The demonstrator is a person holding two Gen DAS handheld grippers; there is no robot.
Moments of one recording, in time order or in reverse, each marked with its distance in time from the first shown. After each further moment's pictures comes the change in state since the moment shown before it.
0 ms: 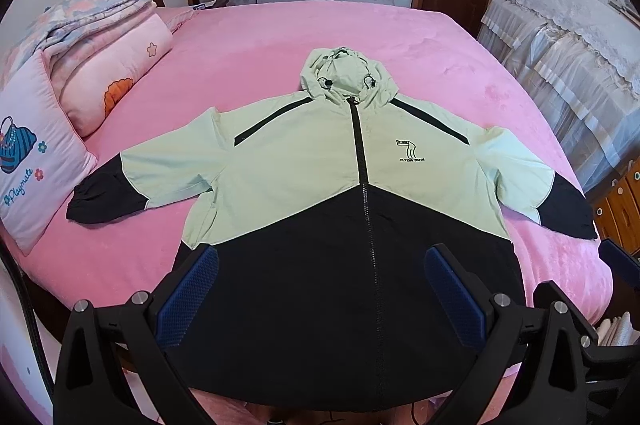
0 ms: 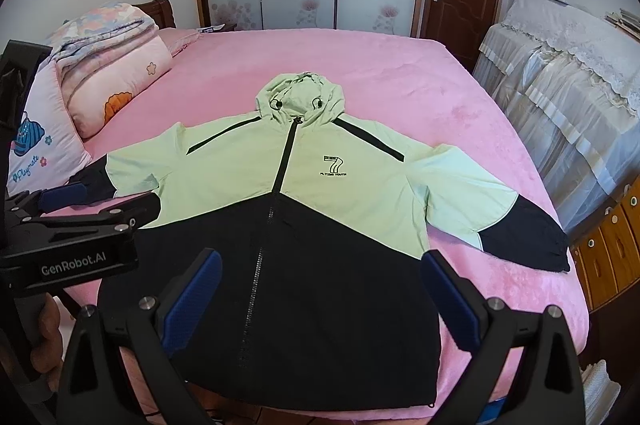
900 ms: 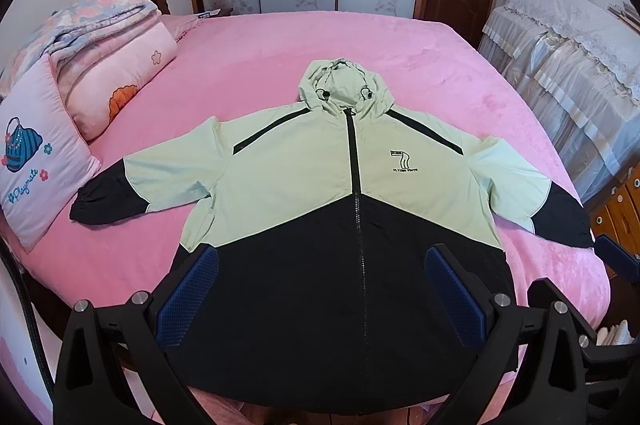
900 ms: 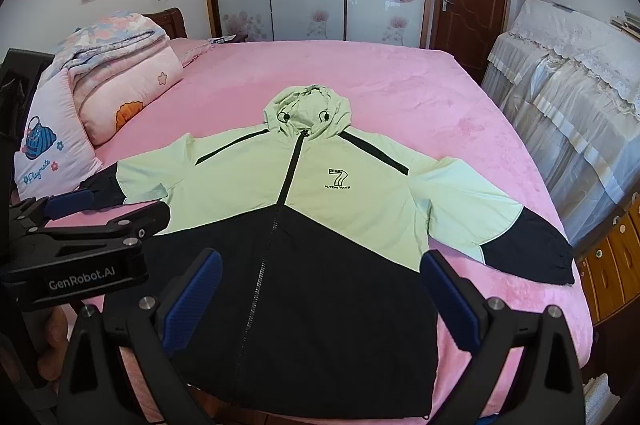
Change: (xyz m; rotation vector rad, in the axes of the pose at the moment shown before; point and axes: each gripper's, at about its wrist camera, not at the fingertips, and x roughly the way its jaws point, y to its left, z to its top) left arm -0.016 -0.012 -0.003 -0.015 -0.042 0.010; right arm -0.008 -0.015 0.002 -0.021 -0.052 0.044
